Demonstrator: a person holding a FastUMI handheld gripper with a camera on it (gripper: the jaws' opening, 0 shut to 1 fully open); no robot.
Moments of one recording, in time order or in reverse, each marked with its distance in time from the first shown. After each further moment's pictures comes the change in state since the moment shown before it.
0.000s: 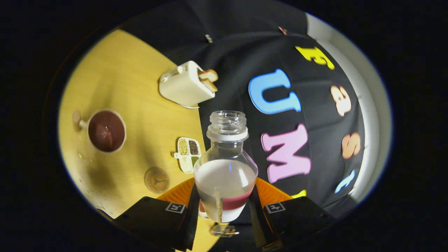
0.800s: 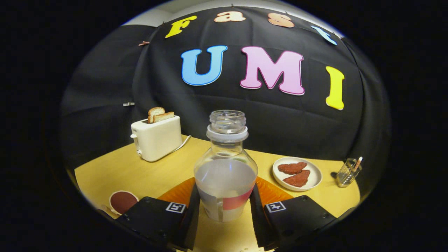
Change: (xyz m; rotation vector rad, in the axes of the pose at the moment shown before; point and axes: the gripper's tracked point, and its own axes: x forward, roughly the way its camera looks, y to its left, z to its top) arm 0.068 0.051 -0.064 1.053 -0.088 0.129
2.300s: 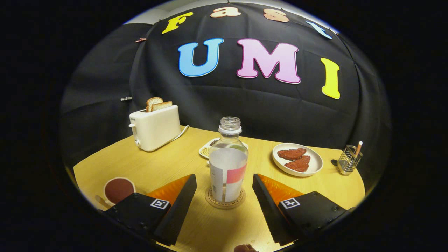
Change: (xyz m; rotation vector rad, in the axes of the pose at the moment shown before) arm -0.054 0.004 -0.019 -0.039 0.088 -0.025
